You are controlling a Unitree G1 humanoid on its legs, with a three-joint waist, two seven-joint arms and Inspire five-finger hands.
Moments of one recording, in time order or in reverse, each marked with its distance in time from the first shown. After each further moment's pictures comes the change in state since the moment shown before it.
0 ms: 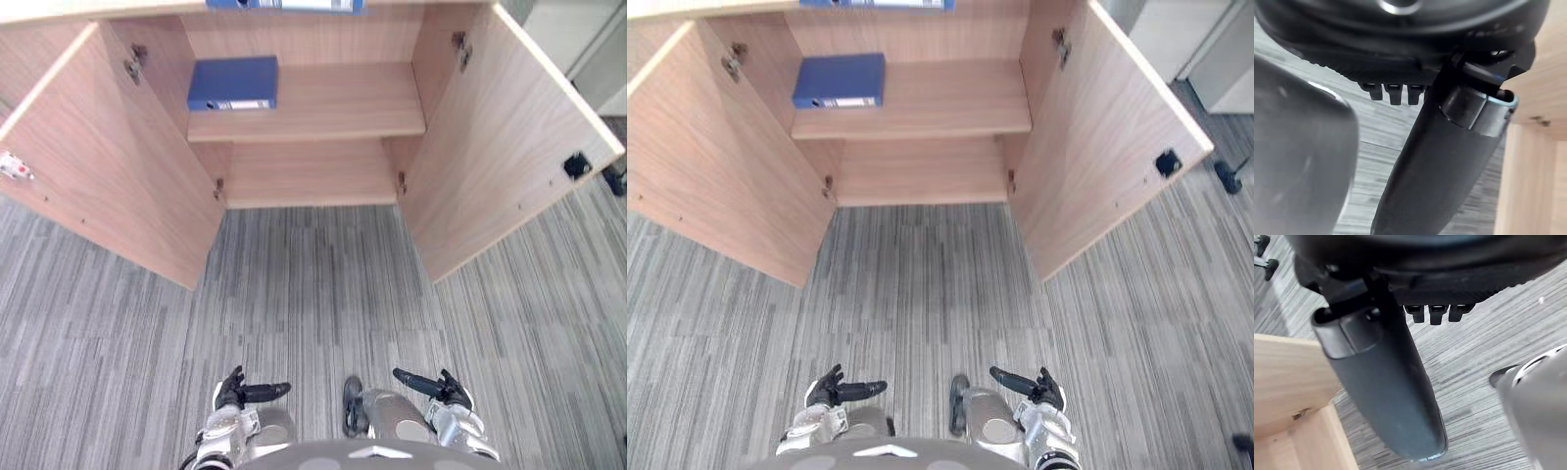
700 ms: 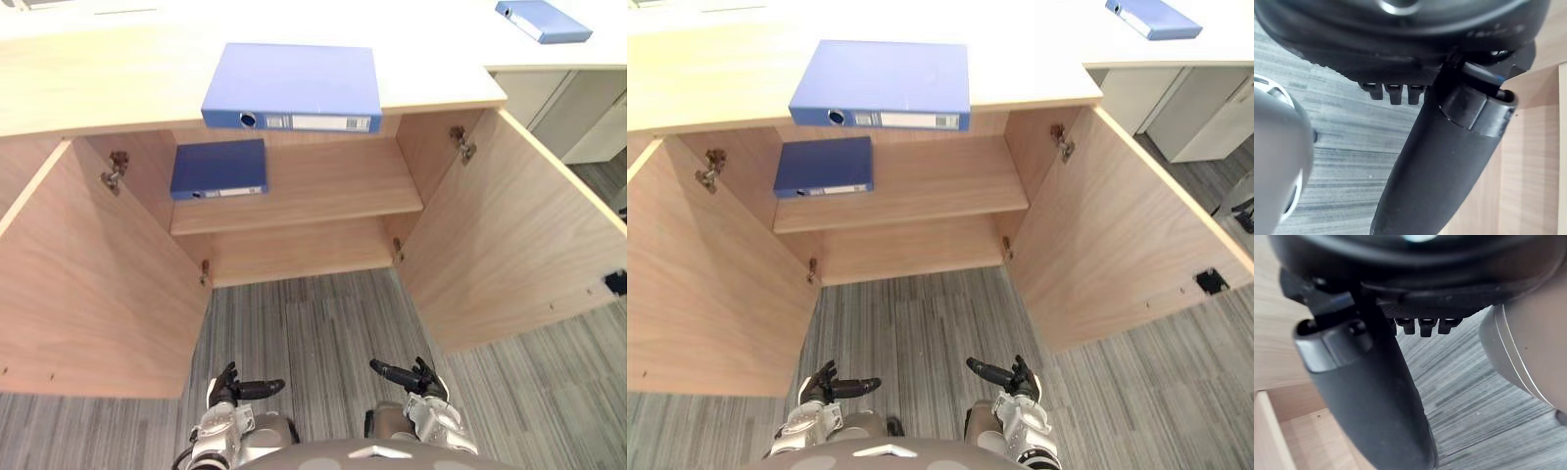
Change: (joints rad) left arm -0.001 0.010 -0.005 0.010 0.027 0.005 0.006; right arm 0.014 0.076 0.031 -0.078 -0.004 -0.001 0.010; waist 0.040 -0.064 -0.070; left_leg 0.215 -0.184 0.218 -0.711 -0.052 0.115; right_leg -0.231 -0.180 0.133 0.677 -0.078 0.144
